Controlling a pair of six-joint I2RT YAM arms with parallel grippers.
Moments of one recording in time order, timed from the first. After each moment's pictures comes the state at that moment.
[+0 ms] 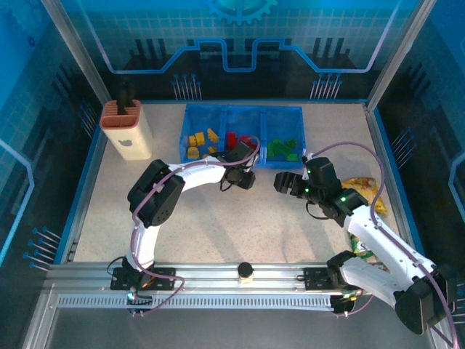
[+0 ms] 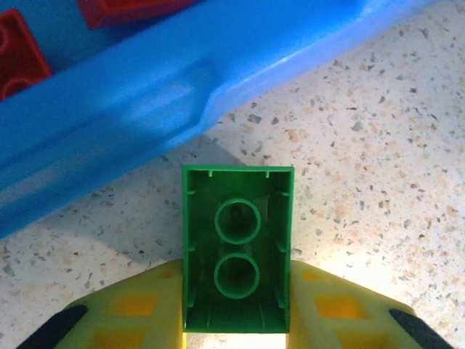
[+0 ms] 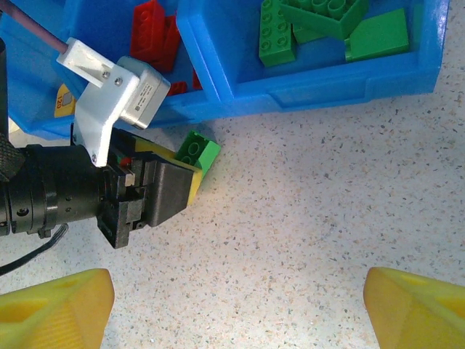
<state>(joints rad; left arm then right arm) -0.68 2.05 1.39 -0.43 0.01 -0.24 0.45 0.96 0.73 -0.50 -0.03 0.61</state>
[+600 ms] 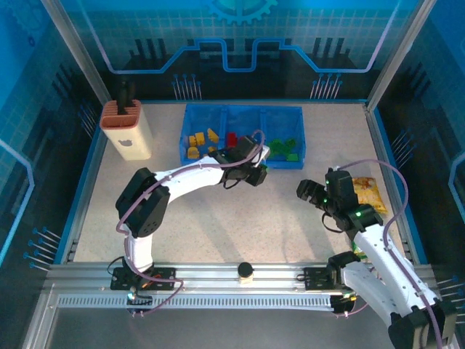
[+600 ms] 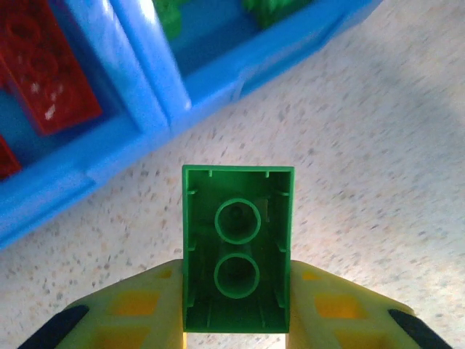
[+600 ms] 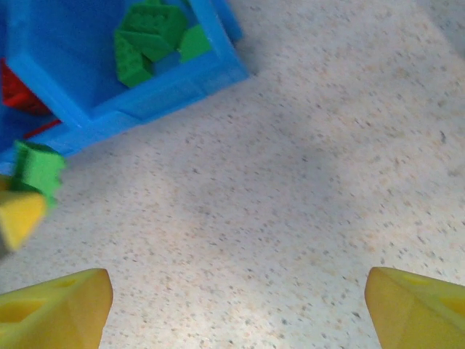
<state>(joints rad) -0.74 1.91 1.43 -0.43 0.06 -0.24 0.27 0.76 0.60 -0.65 0.06 0.67</state>
